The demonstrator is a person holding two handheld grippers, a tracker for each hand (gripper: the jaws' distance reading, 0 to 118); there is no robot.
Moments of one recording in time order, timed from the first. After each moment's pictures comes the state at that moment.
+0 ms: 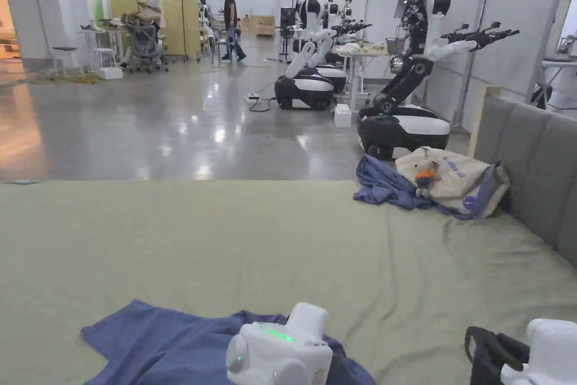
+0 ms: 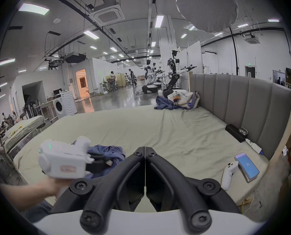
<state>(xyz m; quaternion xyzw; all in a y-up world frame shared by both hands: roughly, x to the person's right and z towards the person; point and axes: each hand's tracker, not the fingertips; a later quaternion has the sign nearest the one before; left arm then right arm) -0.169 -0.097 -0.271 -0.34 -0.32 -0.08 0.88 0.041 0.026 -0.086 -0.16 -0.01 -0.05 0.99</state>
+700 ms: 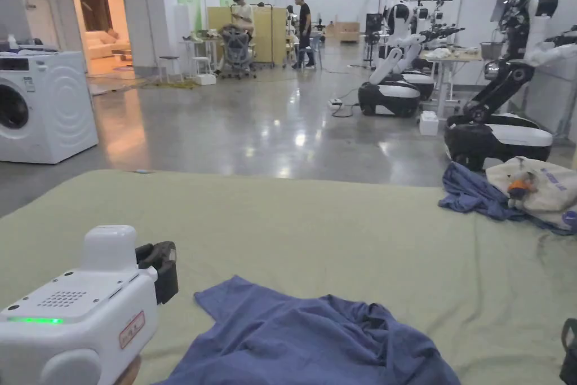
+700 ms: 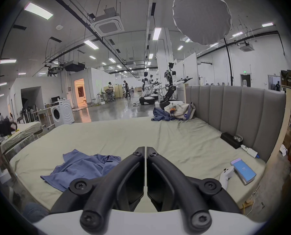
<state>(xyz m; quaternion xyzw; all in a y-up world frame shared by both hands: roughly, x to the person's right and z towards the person) -0.458 0.070 -0.067 -0.14 -0.05 0.04 0.99 0.026 0.031 -0.064 -0.11 -0.03 -0.05 0.99</state>
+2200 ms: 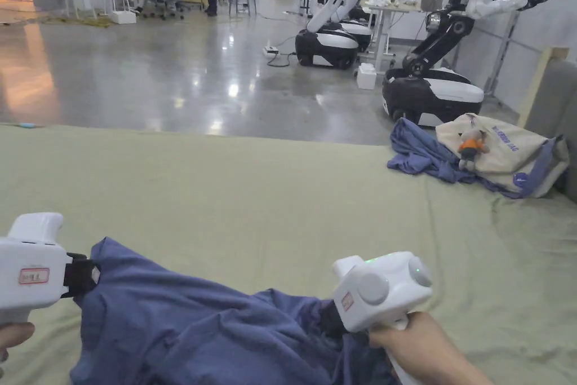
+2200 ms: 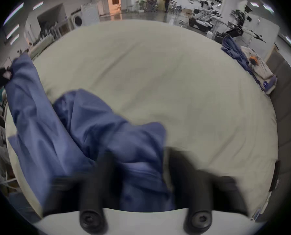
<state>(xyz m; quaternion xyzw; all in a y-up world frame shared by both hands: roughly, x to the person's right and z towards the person) -0.520 -0.029 -0.326 -0.37 -0.12 0.05 0.92 -0.102 -0.131 -0.430 -0.51 0.15 0.14 0.84</state>
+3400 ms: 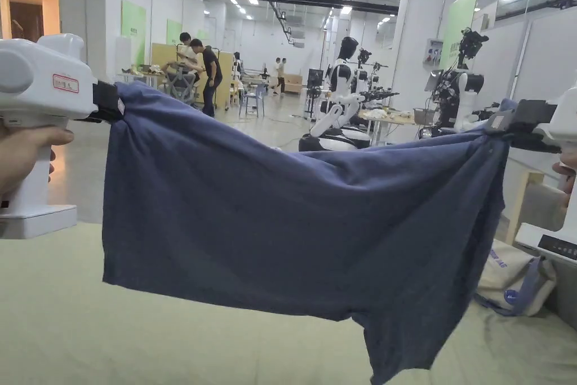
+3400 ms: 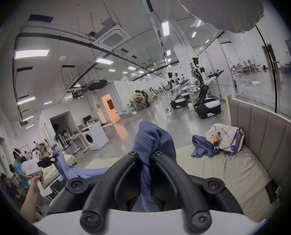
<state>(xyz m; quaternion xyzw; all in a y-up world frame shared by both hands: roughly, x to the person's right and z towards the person) -0.533 0.275 -0.397 -0.10 -0.13 0.06 0.98 0.098 0.309 -0.393 -0.09 0.13 -0.17 0.97</state>
